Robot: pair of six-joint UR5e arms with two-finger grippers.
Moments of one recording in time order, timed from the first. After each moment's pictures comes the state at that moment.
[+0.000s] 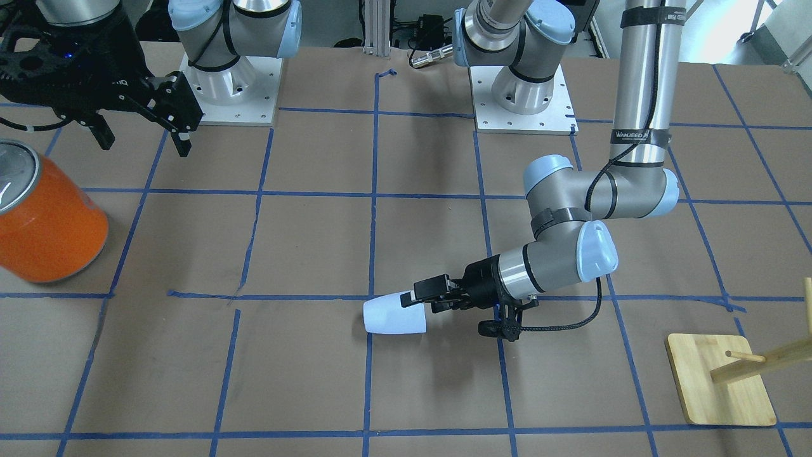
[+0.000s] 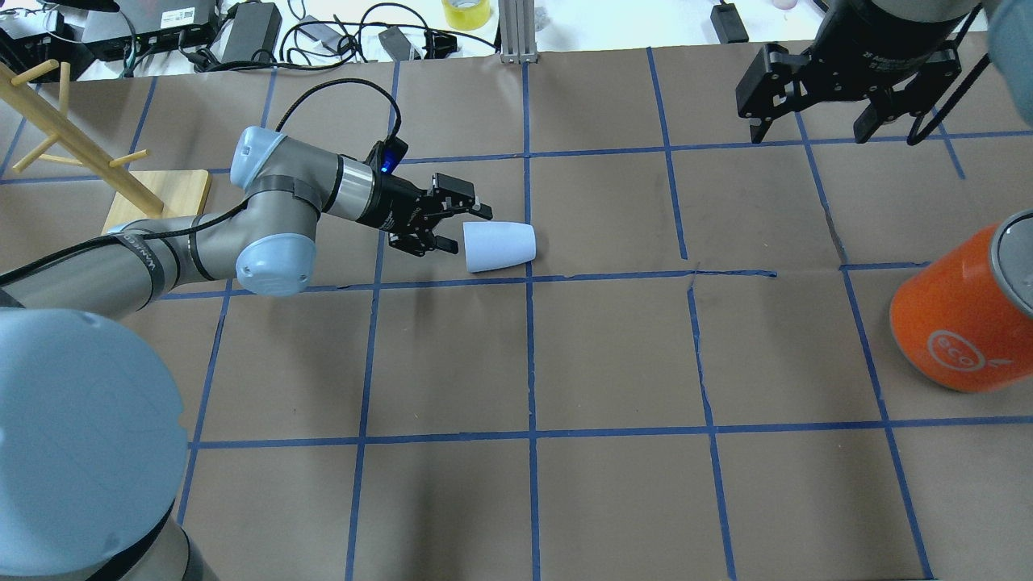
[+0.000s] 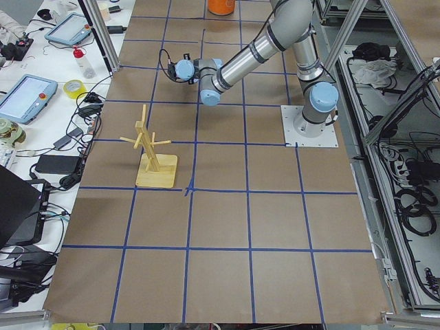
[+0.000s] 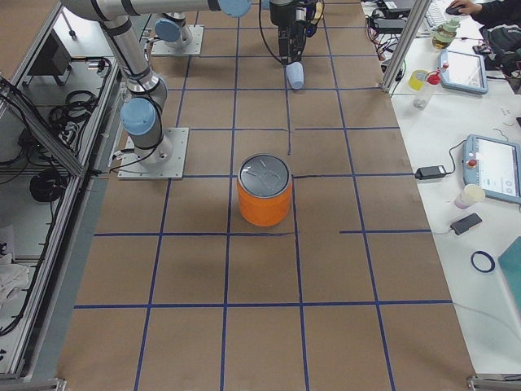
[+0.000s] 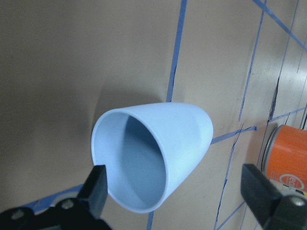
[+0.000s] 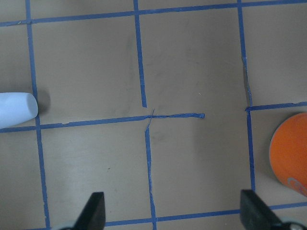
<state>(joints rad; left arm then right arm) -1.52 -2.10 -1.85 -0.78 0.71 -0.13 1.53 -1.62 1.53 -1.61 -1.60 0.04</state>
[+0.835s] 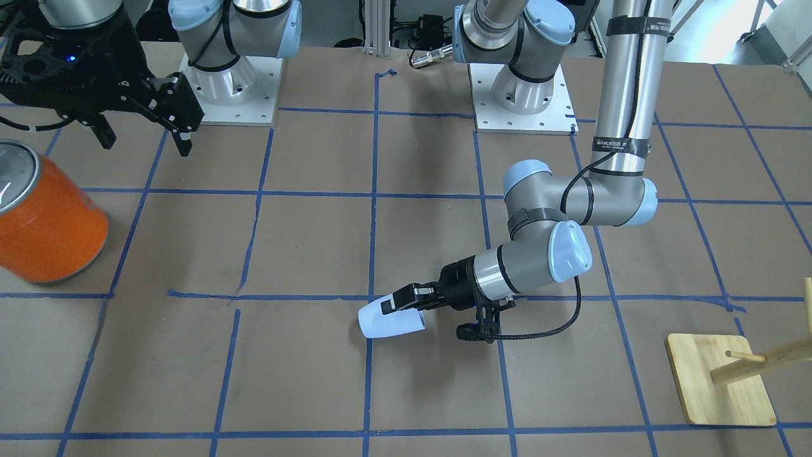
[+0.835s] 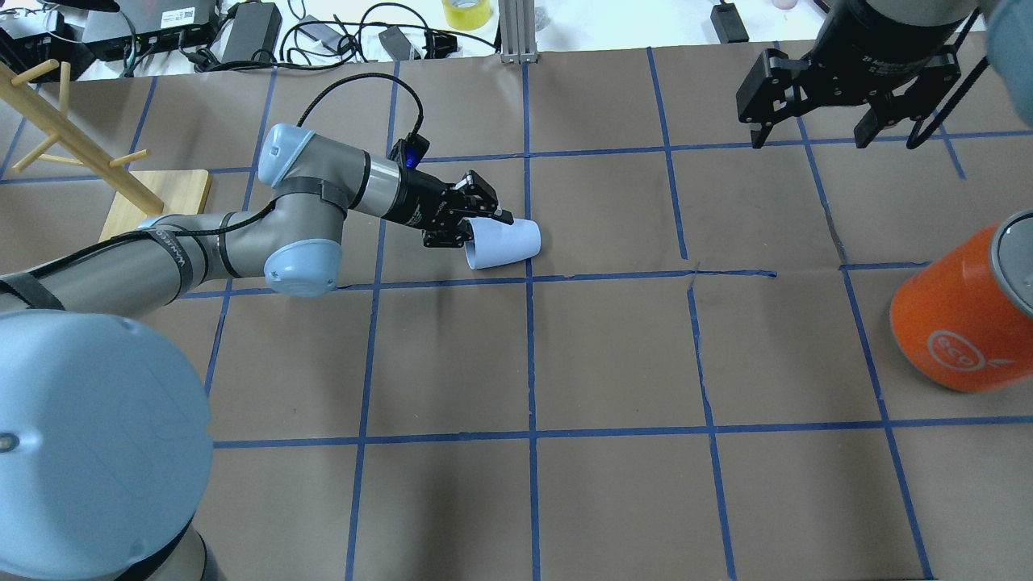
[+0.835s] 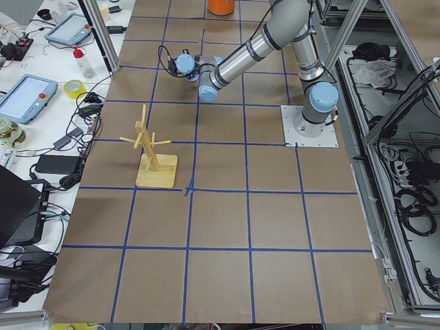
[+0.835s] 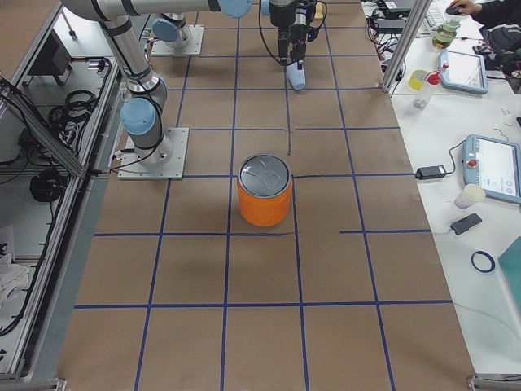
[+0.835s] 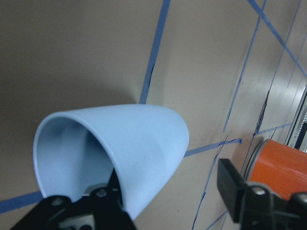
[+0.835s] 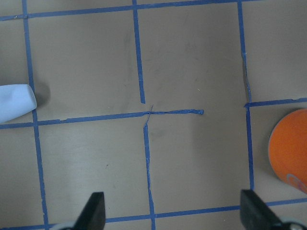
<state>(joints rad) -1.57 -2.12 -1.83 -0.70 0.71 -0.32 1.53 -1.62 1.54 -1.60 -1.60 0.04</state>
